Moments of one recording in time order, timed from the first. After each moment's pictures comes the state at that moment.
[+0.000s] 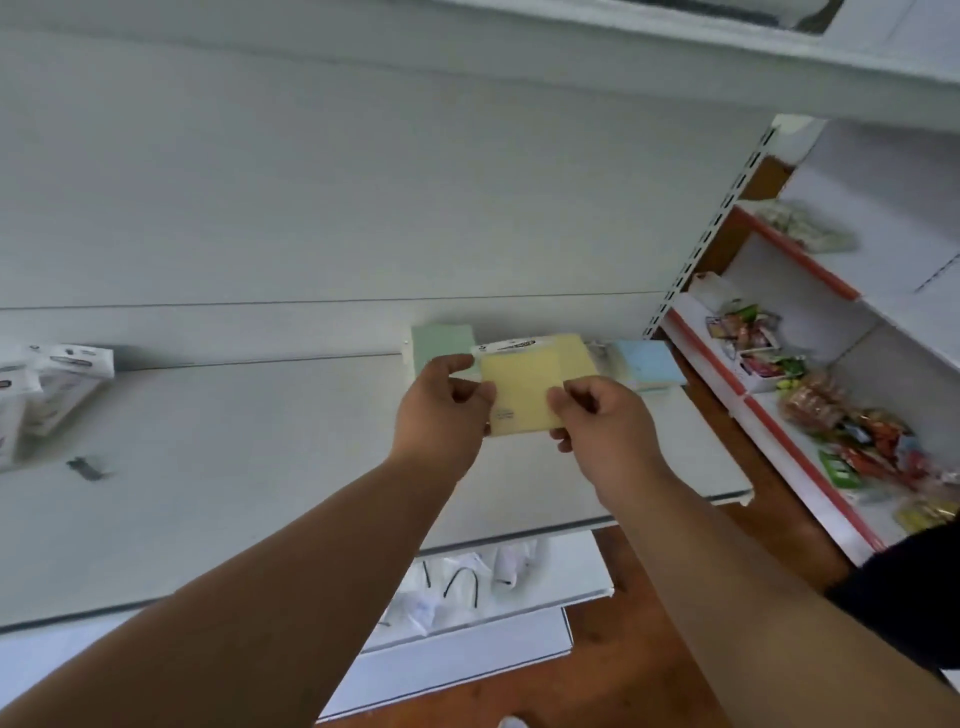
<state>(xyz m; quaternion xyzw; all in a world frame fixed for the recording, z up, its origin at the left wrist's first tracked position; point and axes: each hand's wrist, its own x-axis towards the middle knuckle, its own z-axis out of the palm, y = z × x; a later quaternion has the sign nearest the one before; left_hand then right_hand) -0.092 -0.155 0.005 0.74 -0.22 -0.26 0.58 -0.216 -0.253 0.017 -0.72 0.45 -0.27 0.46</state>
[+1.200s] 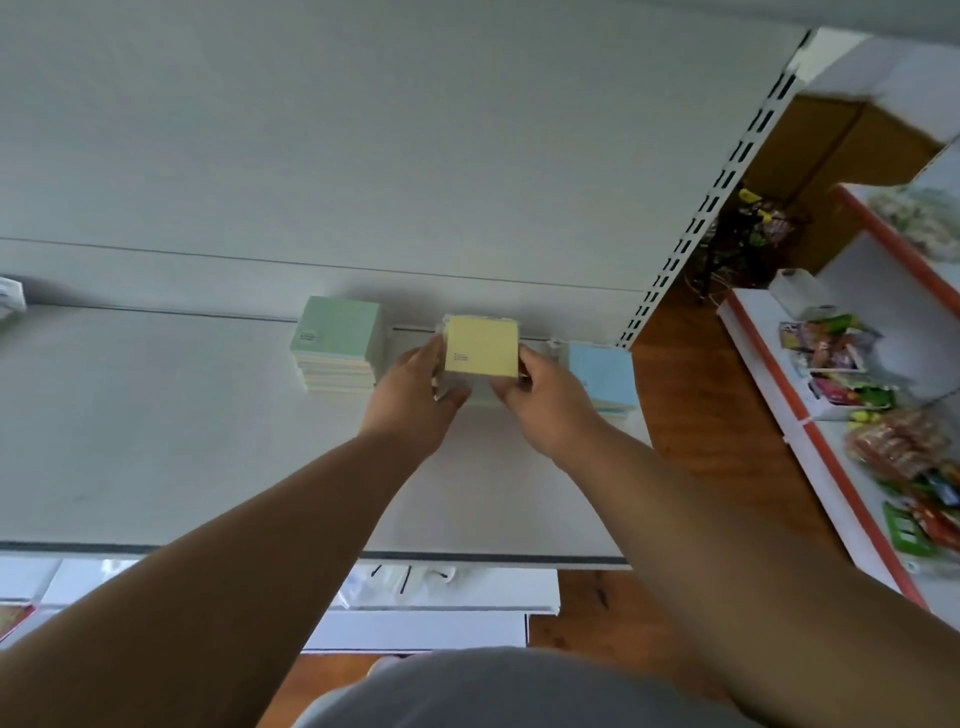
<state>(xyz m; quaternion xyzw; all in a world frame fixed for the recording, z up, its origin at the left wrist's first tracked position) -0.122 -0.286 -0.053 0.87 -0.29 -0.11 0.38 -0.219 -0.414 -0.029 -0.86 0.28 -0.09 0.41</state>
